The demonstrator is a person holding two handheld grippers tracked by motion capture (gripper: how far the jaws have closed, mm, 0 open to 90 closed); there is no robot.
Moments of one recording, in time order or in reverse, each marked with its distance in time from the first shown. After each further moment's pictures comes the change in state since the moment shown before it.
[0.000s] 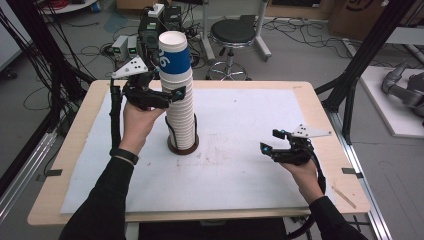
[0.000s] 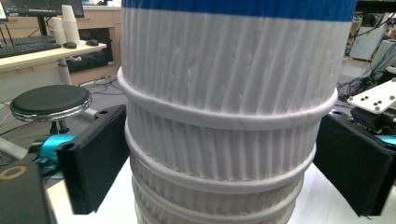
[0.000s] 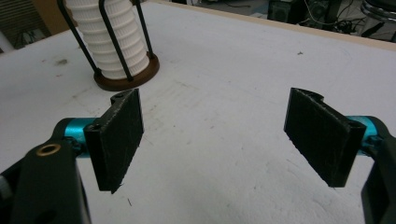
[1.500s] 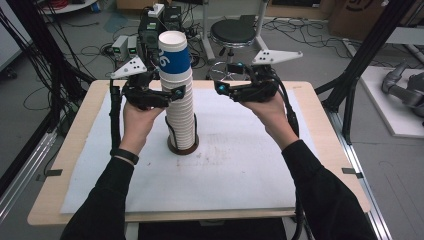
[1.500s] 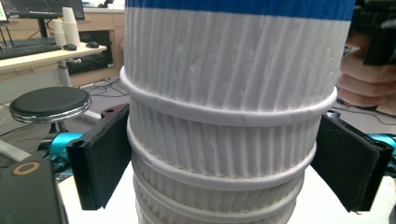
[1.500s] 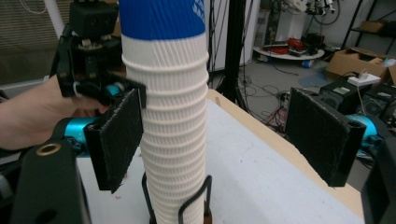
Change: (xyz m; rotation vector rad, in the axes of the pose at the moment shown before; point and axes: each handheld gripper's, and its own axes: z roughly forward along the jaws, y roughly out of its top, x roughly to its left) left arm 0.002 -0.001 -0.001 -0.013 0.003 -0.007; right arm 0.071 0.212 0.052 -0.142 0.203 -0.193
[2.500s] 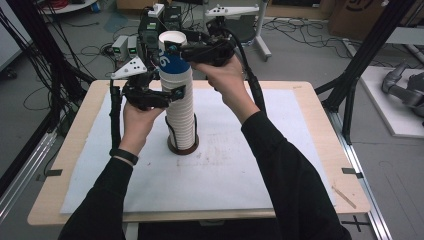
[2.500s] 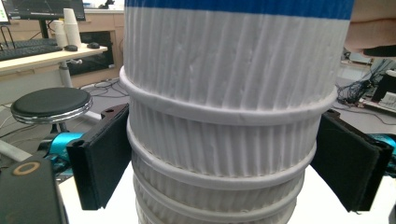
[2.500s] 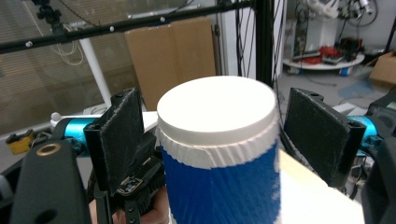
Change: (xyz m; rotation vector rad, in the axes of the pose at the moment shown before) left arm 0.000 0.000 0.000 -0.001 0.002 0.005; right arm 0.027 0.088 0.077 -0.047 0.103 0.115
